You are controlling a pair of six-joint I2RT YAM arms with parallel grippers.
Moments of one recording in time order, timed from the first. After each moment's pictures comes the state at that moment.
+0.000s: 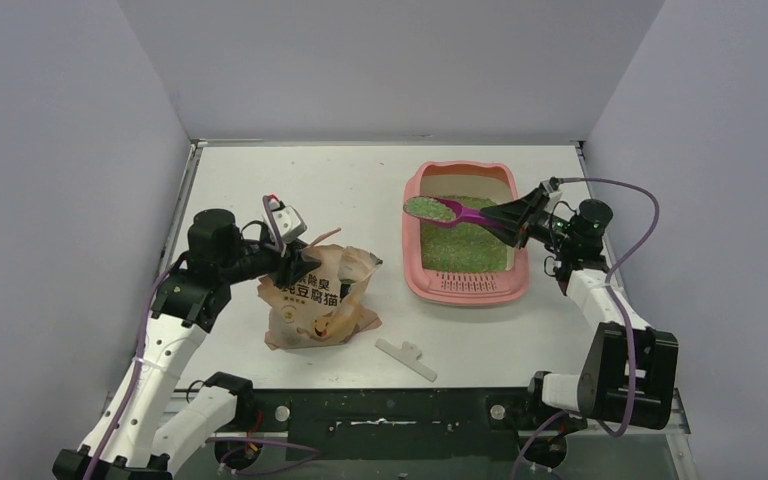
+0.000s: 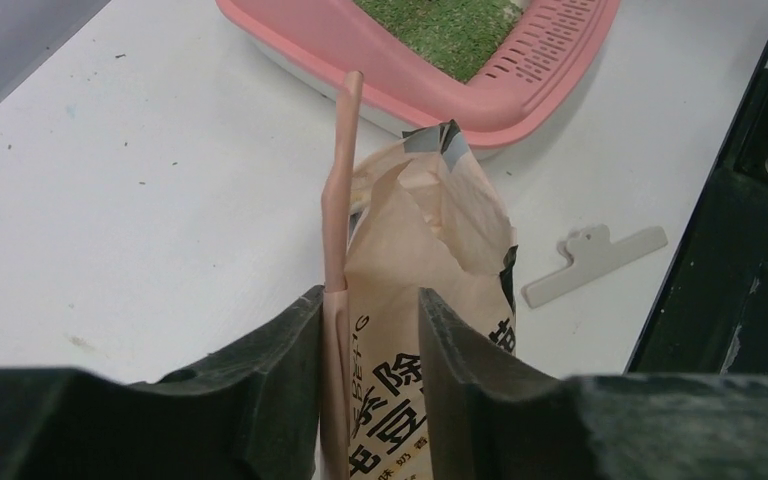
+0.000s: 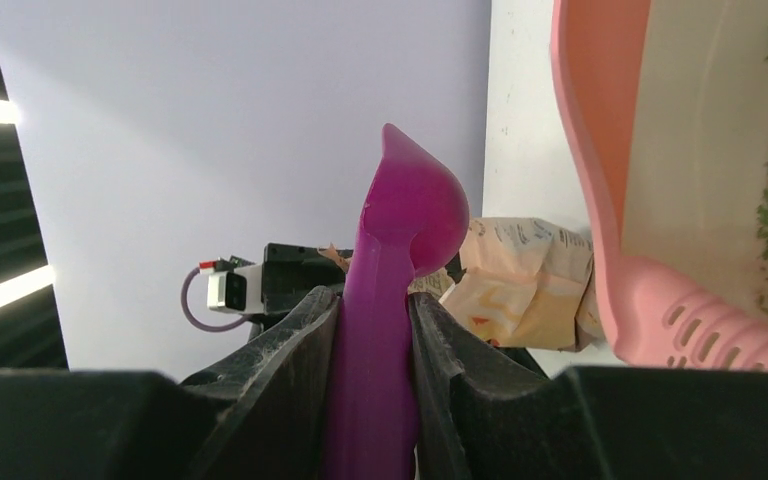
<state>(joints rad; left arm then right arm) -0.29 0.86 0.92 -0.51 0.67 0.28 -0.14 1.29 0.67 0.50 -1.14 1.43</state>
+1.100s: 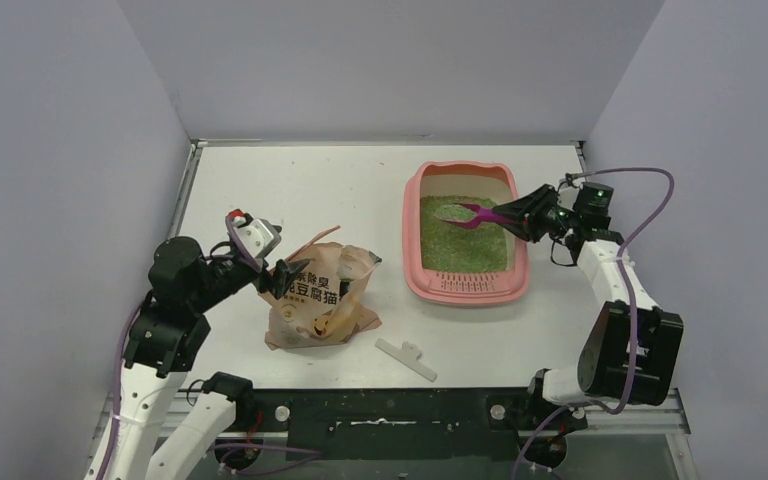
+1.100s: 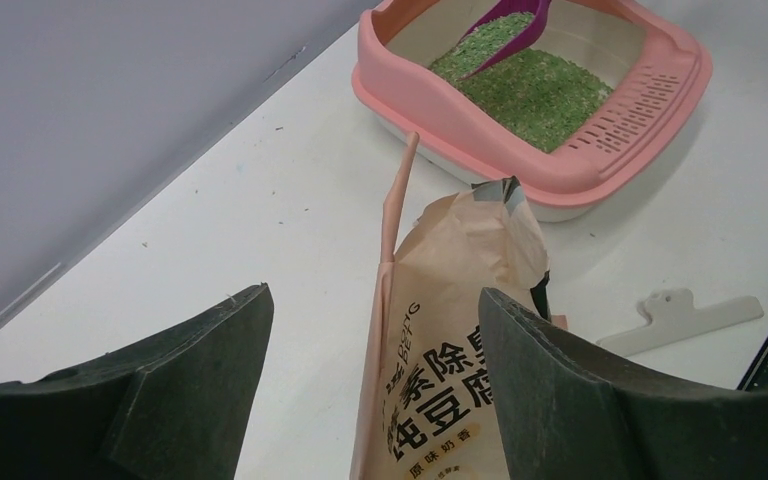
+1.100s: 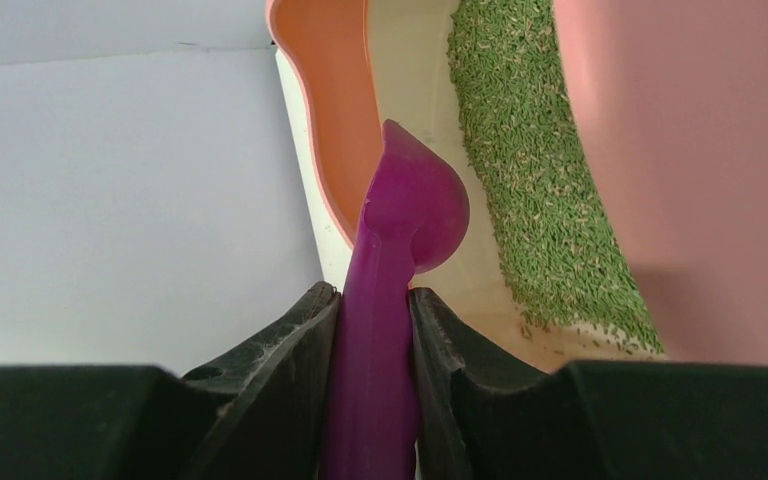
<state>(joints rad) -0.29 0.64 0.92 -0.46 0.49 0.26 -0.24 1.38 0.90 -0.17 -0.84 0.89</state>
